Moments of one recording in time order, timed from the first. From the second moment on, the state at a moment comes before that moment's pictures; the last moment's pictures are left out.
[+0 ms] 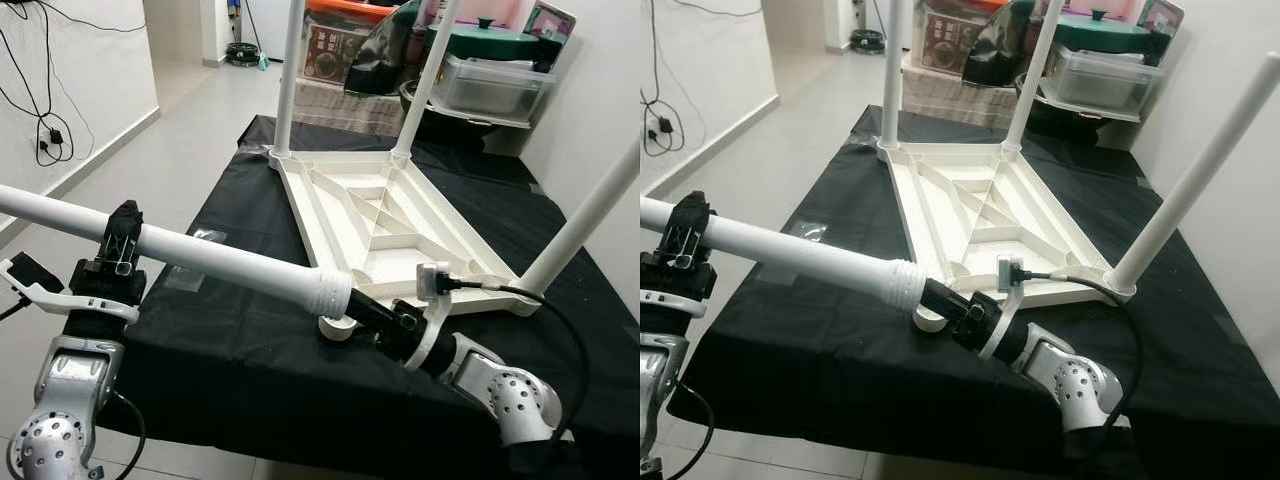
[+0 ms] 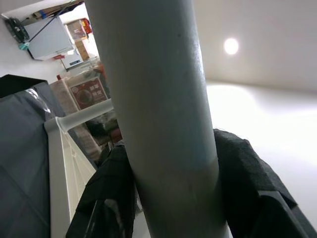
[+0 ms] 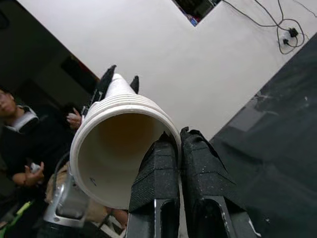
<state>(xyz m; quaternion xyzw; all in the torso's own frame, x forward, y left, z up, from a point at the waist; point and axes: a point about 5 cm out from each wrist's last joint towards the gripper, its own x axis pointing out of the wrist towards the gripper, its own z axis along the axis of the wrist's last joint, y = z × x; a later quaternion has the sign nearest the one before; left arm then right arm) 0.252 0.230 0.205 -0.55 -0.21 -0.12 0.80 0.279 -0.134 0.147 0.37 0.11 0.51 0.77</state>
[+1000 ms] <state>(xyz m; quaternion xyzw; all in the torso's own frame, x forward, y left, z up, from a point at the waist) 0.265 0.246 0.278 -0.39 -0.21 -0.22 0.87 0.317 -0.232 0.201 -0.02 0.04 0.43 0.90</state>
